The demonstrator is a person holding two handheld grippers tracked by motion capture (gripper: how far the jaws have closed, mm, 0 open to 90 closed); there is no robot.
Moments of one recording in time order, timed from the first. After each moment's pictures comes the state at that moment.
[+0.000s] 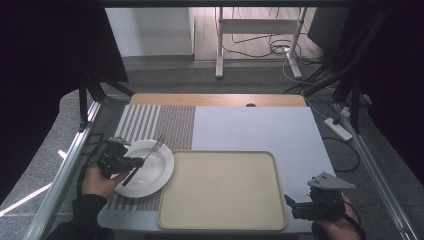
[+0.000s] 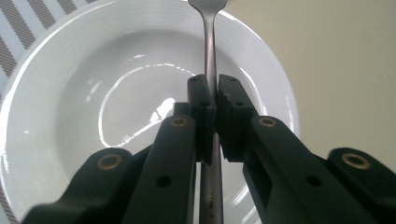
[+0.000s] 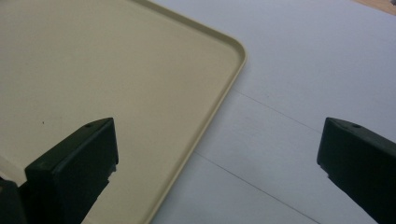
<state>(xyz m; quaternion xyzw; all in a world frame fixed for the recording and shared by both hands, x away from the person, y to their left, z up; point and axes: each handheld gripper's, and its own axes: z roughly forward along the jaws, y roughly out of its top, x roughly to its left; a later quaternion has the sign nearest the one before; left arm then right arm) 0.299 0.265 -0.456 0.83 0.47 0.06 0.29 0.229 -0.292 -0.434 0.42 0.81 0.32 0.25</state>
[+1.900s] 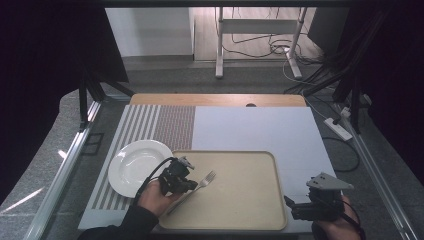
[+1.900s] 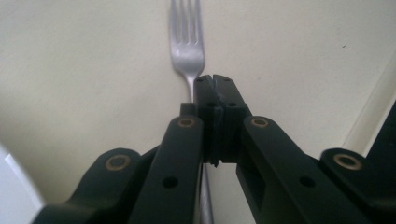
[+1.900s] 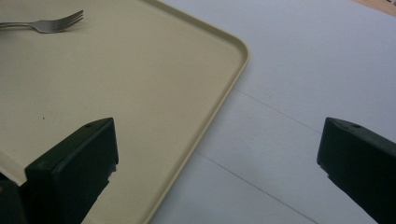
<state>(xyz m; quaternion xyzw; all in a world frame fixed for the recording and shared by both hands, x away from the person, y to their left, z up) 0.295 0.108 -0.487 0.90 0.35 -0.01 0.26 0.229 -0.291 -0.435 0.41 0.82 0.32 0.25</state>
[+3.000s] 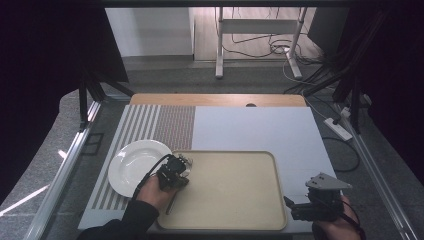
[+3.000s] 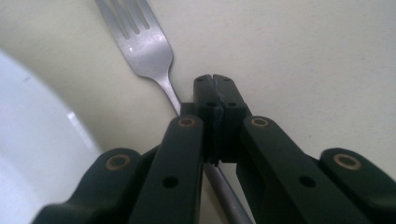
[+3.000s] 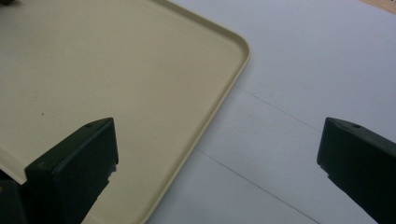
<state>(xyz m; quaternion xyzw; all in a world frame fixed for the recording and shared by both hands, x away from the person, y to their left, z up) 0.317 0.123 -0.507 0.90 0.40 0.01 0.18 0.229 -0.290 -0.436 0.41 0.82 0.31 0.25</state>
